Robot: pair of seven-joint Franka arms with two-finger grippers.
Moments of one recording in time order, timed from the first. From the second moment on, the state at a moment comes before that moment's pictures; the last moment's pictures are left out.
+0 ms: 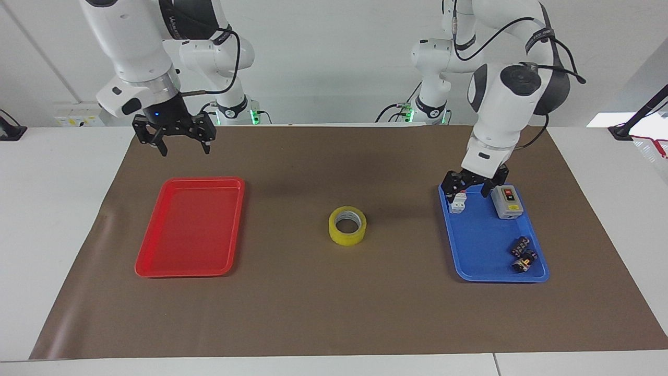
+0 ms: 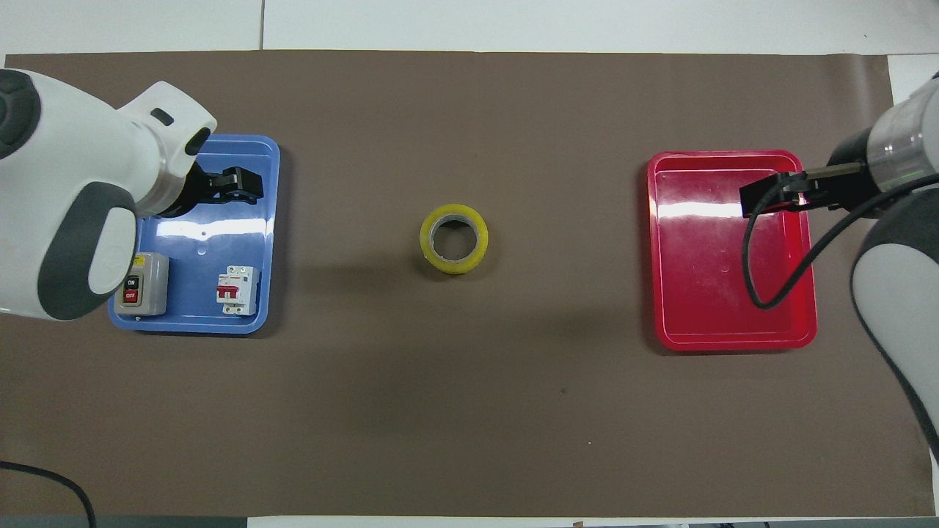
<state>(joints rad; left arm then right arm) -0.19 0.07 -0.03 -1.82 0.05 1.97 -0.28 0.08 0.03 0.06 -1.61 -0.01 1.66 0.06</state>
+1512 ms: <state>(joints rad) -0.01 -0.01 -0.02 -1.61 -0.03 1.56 -0.04 0.52 0.51 0.05 -1.63 -0.04 2.23 0.47</state>
